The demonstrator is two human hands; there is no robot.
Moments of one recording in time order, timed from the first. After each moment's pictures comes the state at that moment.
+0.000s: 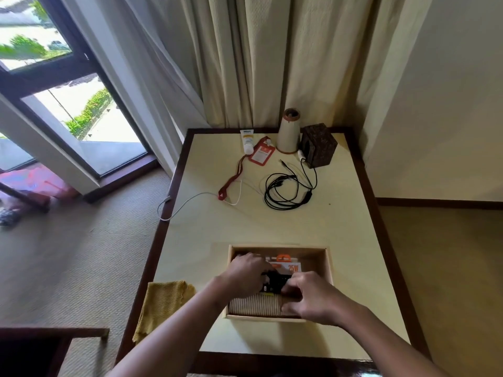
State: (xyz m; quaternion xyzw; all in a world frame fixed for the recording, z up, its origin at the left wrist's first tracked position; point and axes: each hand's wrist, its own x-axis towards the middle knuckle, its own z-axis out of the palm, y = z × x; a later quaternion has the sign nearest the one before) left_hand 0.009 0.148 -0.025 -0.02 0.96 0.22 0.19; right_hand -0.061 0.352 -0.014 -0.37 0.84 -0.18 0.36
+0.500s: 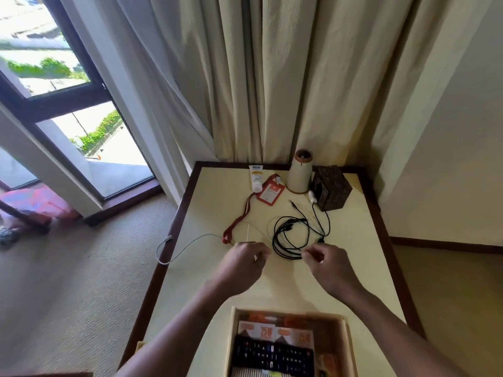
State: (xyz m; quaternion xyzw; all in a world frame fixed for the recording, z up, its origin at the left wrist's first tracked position) left_hand -0.075 0.071 0.019 -0.11 0.93 0.34 -0.06; right_hand -0.192 0.275 0.027 -0.22 0.87 -0.40 0.18
